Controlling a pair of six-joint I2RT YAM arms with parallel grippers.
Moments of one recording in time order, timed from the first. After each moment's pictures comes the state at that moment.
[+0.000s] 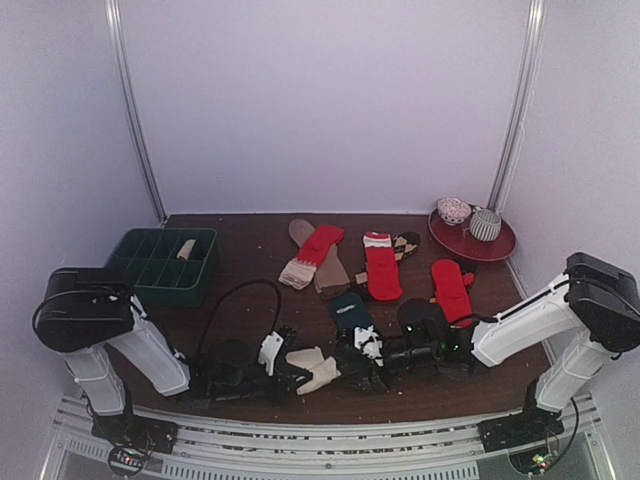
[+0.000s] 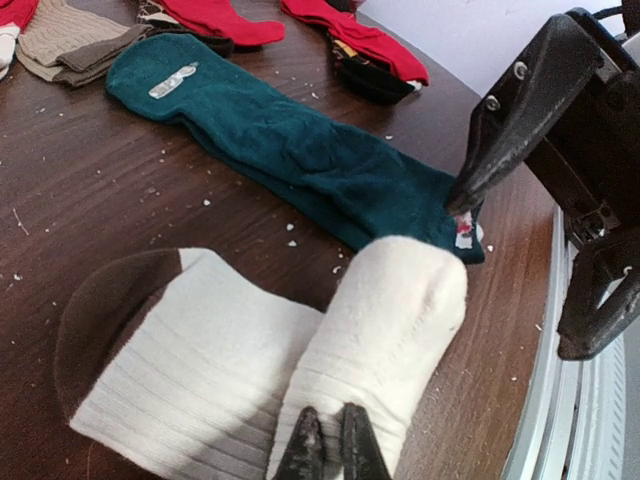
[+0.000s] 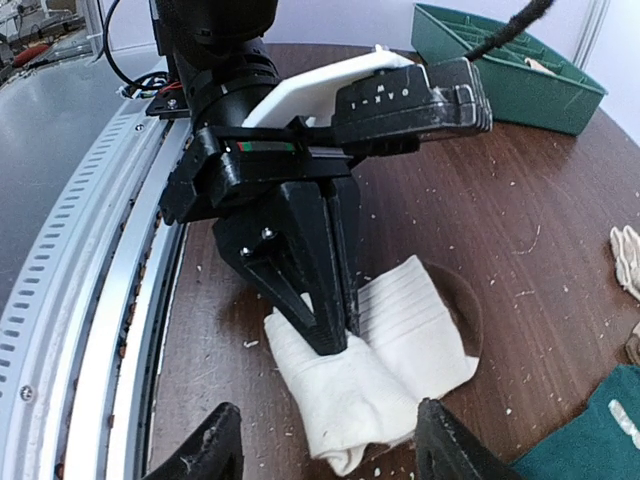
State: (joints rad) left arm -1.20 1.79 0.34 0.98 -0.03 -0.50; right arm 1.04 1.58 0.53 0.58 -0.39 -0.24
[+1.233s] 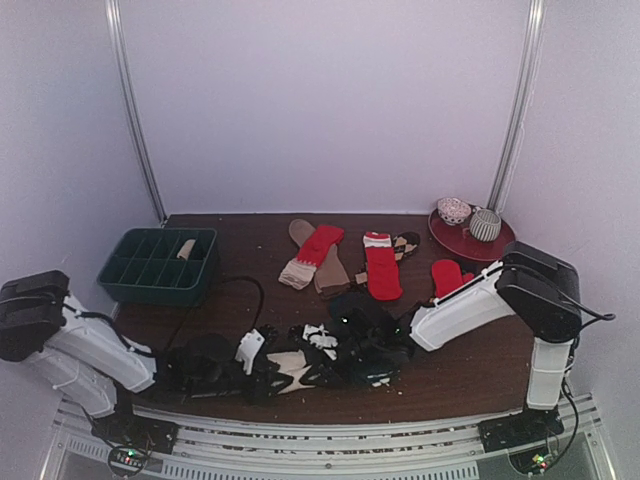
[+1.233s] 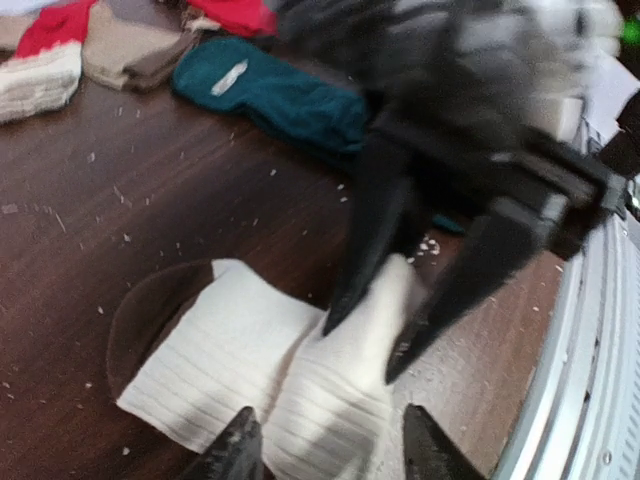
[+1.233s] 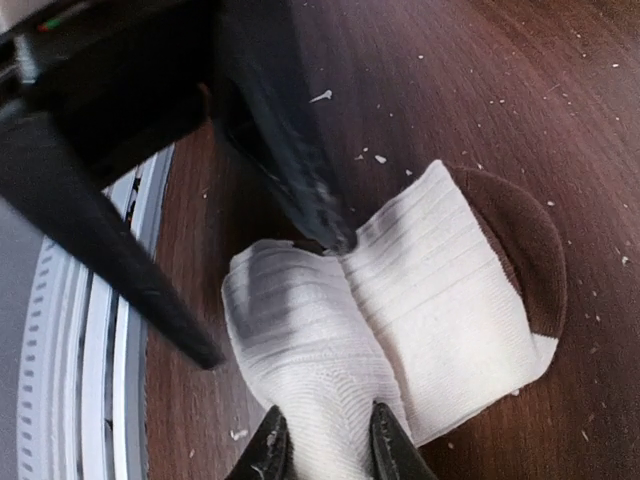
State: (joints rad) left arm -1.18 1.46 0.28 0.65 -0.08 -0.39; right arm 1.06 1.94 0.94 0.27 -0.47 -0.05
